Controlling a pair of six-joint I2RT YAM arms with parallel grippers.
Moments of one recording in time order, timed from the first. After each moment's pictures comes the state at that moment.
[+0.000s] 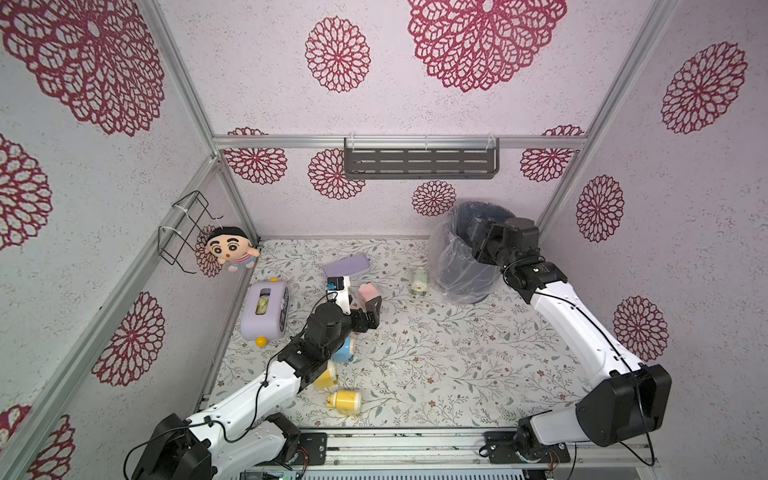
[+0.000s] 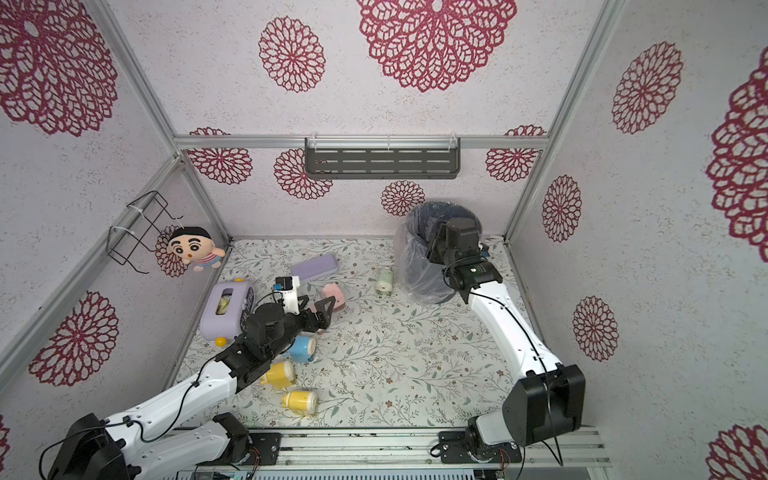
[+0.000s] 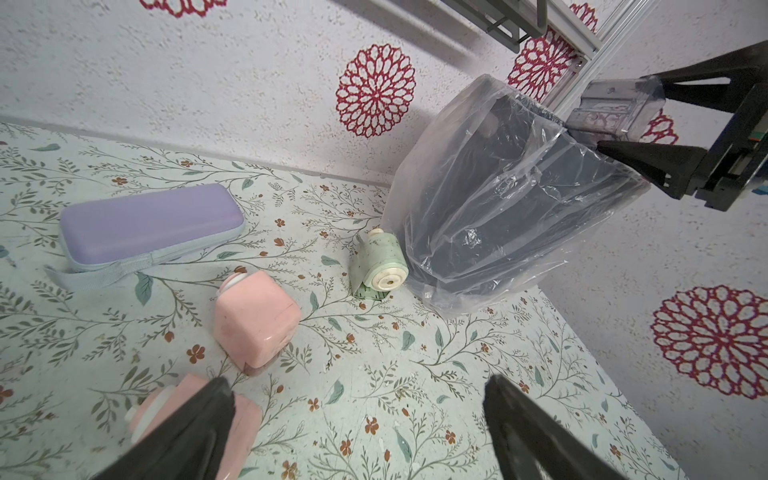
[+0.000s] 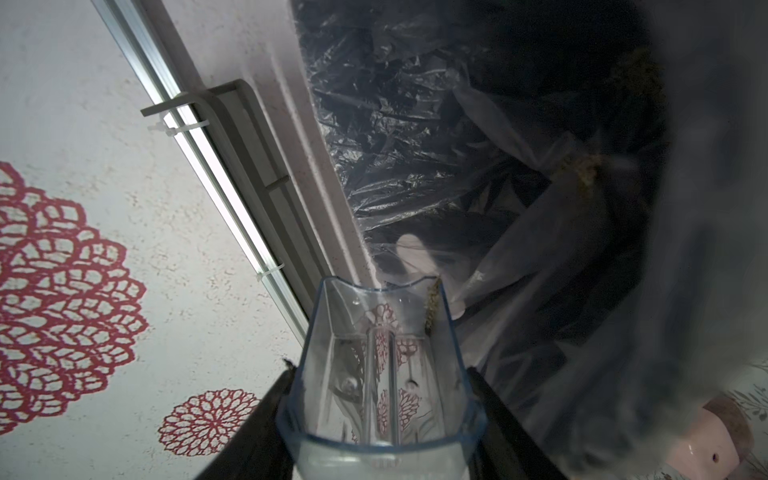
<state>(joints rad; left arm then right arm) -0.63 1.05 0.59 0.20 -0.17 -0.47 0.28 1.43 1.39 -0.27 0.10 1.87</state>
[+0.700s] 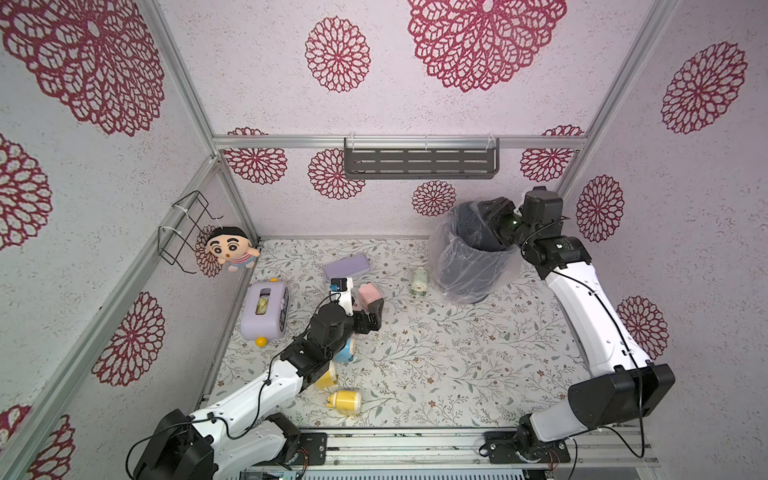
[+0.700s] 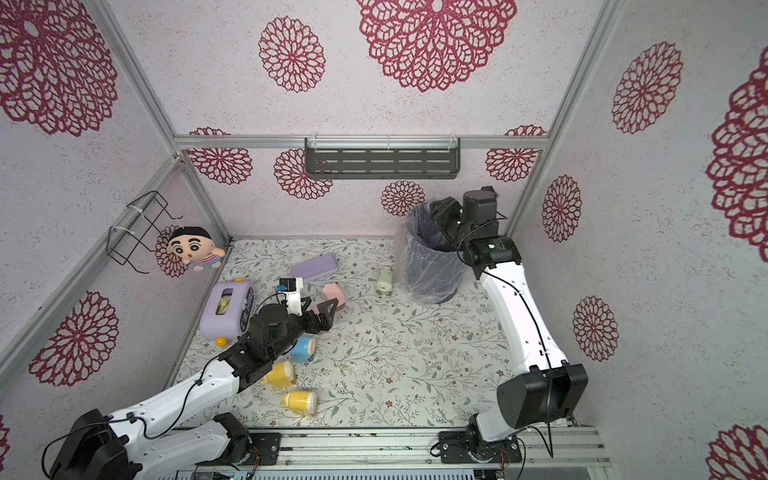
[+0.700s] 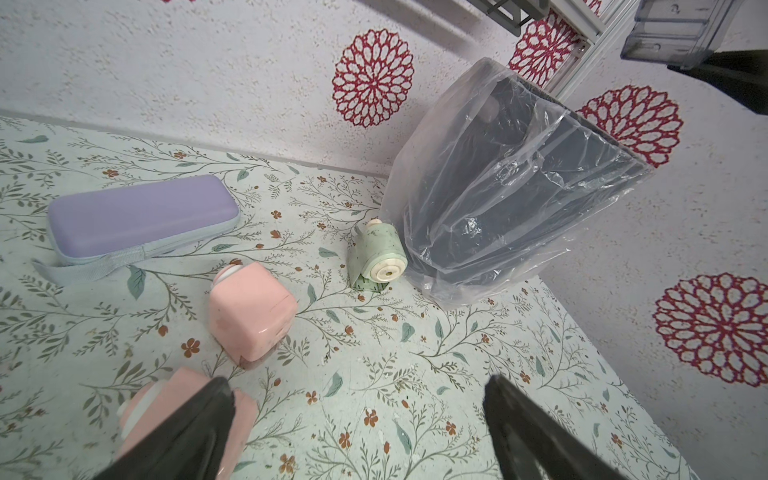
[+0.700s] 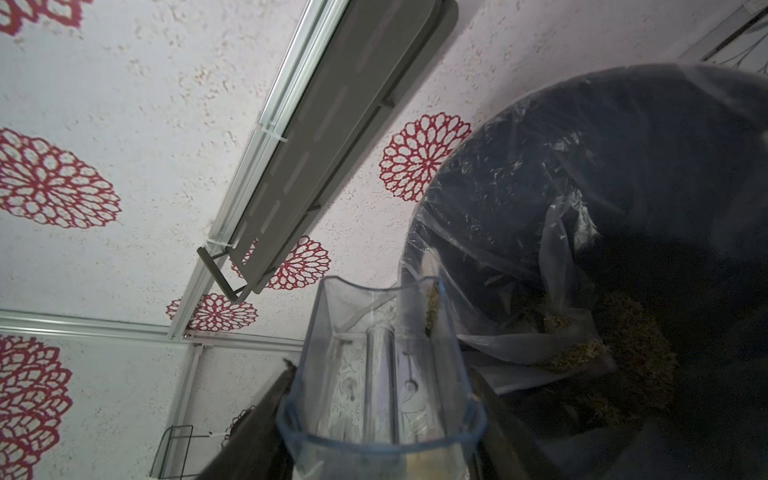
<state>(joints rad) -0.65 1.08 0.59 0.20 -0.17 -0.47 0.21 1.51 1.70 -0.53 -0.10 0.94</state>
